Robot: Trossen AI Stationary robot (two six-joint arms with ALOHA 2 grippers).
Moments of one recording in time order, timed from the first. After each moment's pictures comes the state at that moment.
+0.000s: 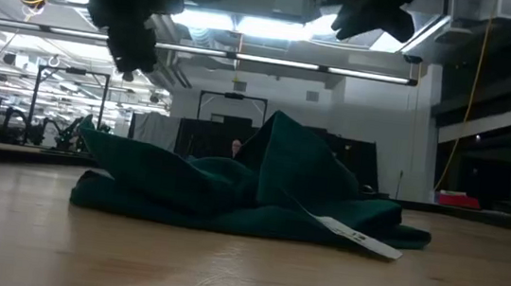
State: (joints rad) left arm 0.04 1.17 0.79 -0.51 0.30 -0.34; right arm 0.05 1.36 1.29 -0.73 0.30 0.60
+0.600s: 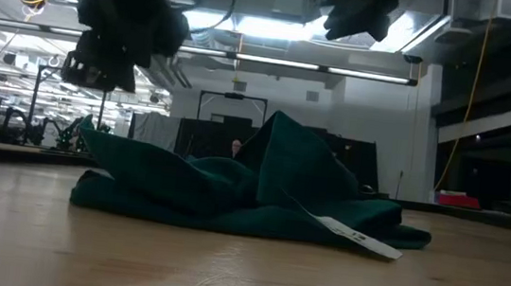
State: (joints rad) left arm -0.10 1.34 0.78 -0.34 0.32 -1.08; right arm -0.06 1.36 1.29 -0.66 0.15 0.22
